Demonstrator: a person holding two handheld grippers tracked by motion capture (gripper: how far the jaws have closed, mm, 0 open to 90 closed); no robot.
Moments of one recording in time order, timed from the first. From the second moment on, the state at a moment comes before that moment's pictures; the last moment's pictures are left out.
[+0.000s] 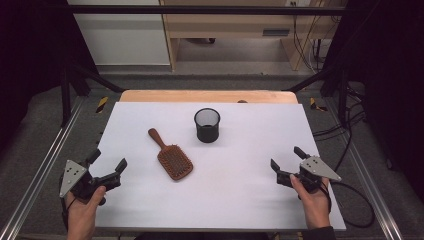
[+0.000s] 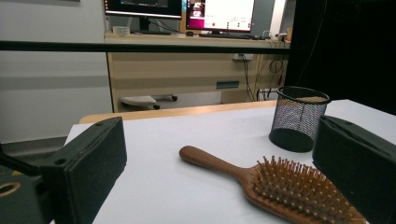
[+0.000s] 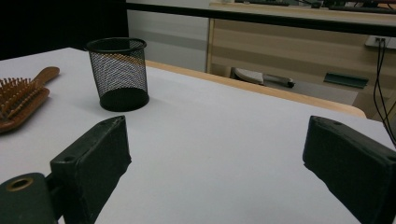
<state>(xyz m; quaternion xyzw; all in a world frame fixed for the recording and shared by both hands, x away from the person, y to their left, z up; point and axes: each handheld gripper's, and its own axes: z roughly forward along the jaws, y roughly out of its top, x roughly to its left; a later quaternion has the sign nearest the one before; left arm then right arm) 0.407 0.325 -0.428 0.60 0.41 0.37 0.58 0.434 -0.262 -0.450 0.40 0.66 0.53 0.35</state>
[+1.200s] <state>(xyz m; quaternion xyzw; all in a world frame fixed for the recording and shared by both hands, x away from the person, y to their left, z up) 0.431 0.294 -0.430 0.70 0.40 0.25 0.54 0.435 -0.249 -0.454 0.40 0.68 0.52 0.32</state>
